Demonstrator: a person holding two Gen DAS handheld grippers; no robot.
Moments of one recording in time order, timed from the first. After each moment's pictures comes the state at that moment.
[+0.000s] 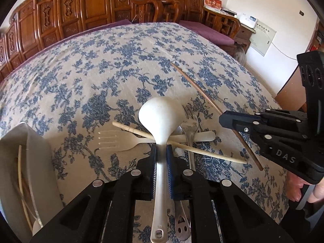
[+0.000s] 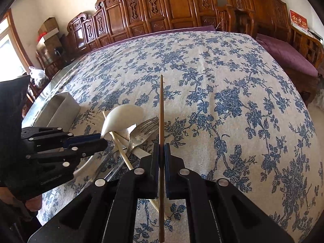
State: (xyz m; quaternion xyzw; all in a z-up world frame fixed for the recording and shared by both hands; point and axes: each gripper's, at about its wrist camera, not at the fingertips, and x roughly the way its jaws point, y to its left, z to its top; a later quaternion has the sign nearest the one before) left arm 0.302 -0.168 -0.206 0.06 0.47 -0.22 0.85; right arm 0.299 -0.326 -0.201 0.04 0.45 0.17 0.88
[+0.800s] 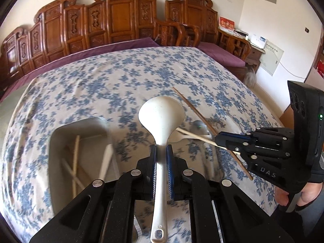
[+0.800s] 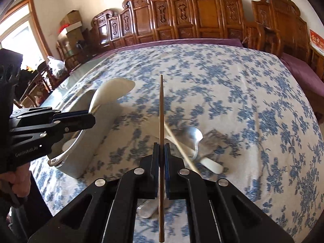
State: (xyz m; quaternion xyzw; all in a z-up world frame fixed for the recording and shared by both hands) left arm 0.261 -0.077 -0.144 0.03 0.42 -0.17 0.89; right arm 0.270 -0.246 -0.166 0.01 0.42 0.24 0.88
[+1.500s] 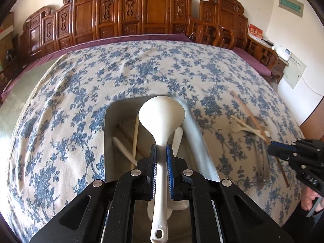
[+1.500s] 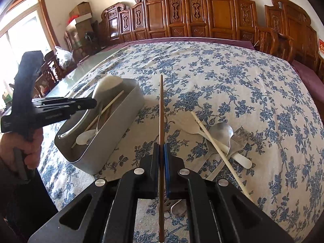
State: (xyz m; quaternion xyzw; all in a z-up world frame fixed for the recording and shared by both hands) left arm 0.270 0.022 -0.178 0.00 0.44 -0.09 0.89; right arm 0.253 -0.206 -0.172 -0.01 0.43 0.25 0.87
